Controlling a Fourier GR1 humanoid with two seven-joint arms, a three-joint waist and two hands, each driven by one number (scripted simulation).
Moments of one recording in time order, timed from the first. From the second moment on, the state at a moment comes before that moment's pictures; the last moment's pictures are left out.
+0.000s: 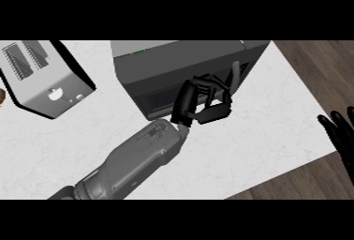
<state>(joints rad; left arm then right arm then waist) -0.89 0.00 -0.75 -0.85 0.77 0.56 -0.42 0.14 -0.34 -0.11 -1.97 -0.49 0.48 -0.25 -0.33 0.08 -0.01</state>
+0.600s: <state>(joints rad) -0.89 0.00 -0.75 -0.82 0.84 0.56 -0.54 0.10 -0.39 -0.13 -2.01 -0.55 0.49 -0.20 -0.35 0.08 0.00</state>
